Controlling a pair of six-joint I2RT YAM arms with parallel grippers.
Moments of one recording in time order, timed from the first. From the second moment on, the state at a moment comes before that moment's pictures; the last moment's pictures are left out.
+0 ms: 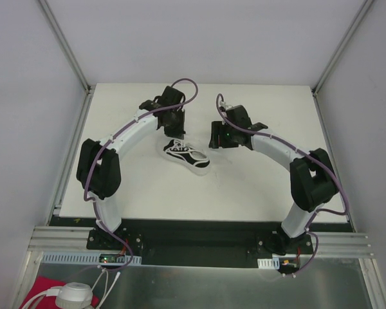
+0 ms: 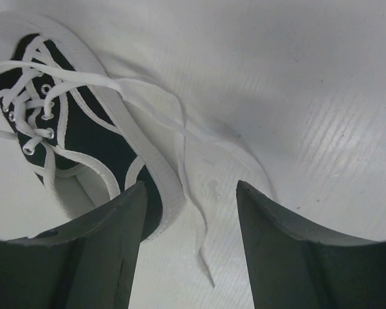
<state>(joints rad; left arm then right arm) -0.50 1.84 1.58 -0.75 0.09 -0.46 0.52 1.73 1.23 -0.36 -0.14 0.35</state>
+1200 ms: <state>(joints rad) -0.50 1.85 1.59 -0.73 0.16 -0.50 0.53 1.96 1.34 -0.52 0.07 0.24</state>
